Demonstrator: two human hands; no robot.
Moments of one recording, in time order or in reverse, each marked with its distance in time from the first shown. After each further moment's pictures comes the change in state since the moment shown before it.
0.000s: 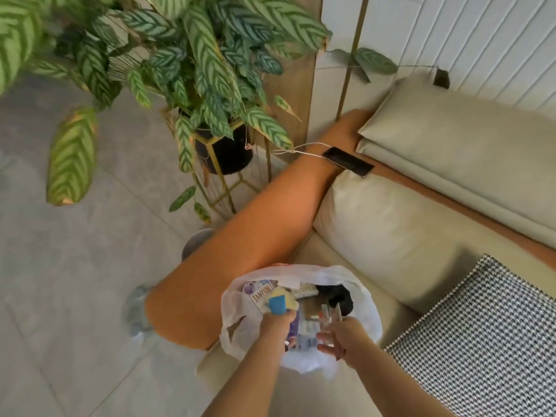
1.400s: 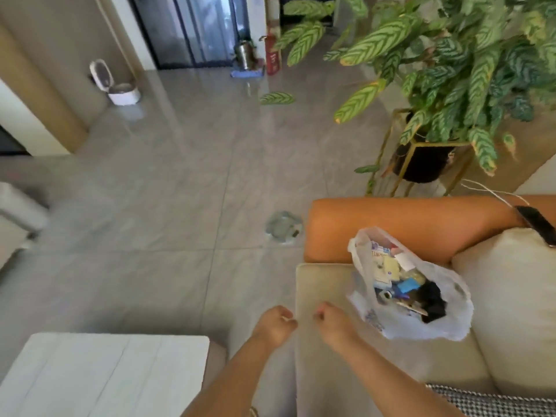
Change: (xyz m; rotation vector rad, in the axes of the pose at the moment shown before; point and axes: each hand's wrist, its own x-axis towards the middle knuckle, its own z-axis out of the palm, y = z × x) left_hand -0.221 -0.269 -0.099 -0.011 0.411 0.187; right_hand -0.143 0.183 0.027 -1.665 -0.450 -0.980
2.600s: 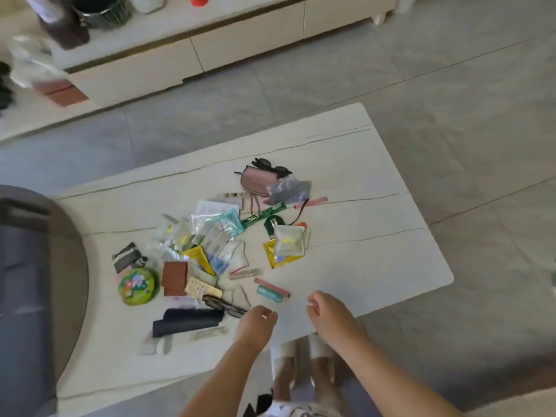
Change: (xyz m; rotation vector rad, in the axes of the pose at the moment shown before) left_hand -0.218 -0.586 -0.002 -0.952 0.478 -0.860; right_hand -0.192 -0.205 0.512 -0.787 -0.754 -0.819
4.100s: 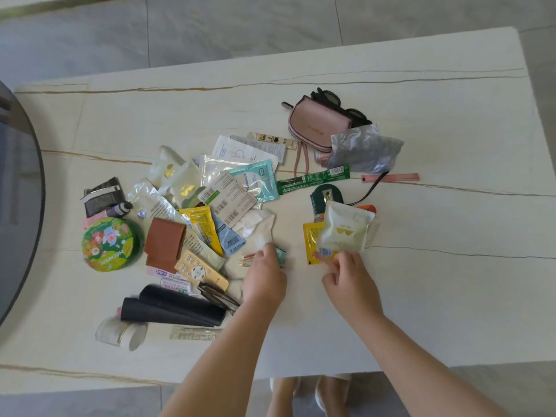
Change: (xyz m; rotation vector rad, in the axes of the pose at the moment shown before) left_hand 0.211 -0.028 0.008 0.121 0.298 0.093; right_hand 0.191 0.015 0.105 -0.070 0.186 -0.141
